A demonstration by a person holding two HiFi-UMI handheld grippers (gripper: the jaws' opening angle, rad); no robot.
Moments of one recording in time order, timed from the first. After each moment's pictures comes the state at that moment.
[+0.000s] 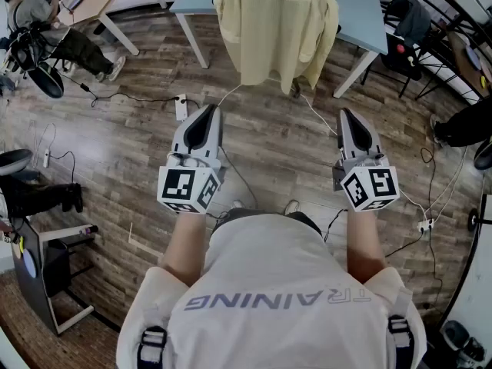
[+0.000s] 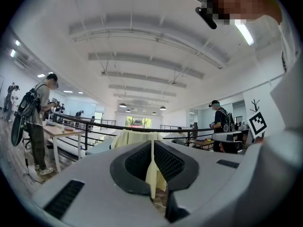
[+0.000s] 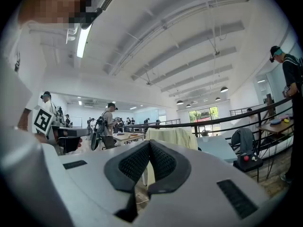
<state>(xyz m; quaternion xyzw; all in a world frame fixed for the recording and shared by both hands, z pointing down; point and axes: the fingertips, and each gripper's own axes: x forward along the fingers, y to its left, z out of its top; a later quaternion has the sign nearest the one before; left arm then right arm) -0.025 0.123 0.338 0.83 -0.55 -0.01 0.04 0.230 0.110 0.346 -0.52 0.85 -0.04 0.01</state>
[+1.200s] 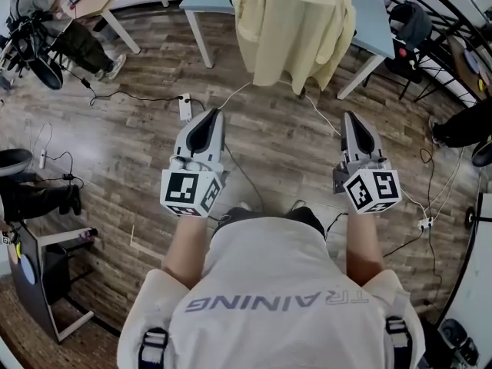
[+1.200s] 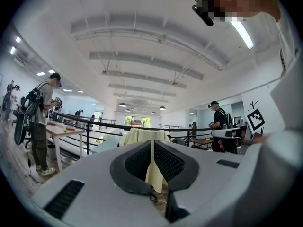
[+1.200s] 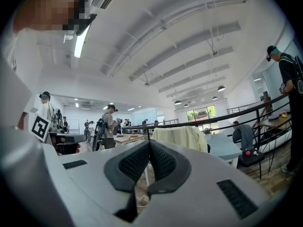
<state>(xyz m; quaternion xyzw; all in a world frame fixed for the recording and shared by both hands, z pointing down) -0.099 0.136 0.355 0.84 -0.54 -0.01 0.04 0.163 0.122 0.352 -0.53 0.84 -0.06 0.03</state>
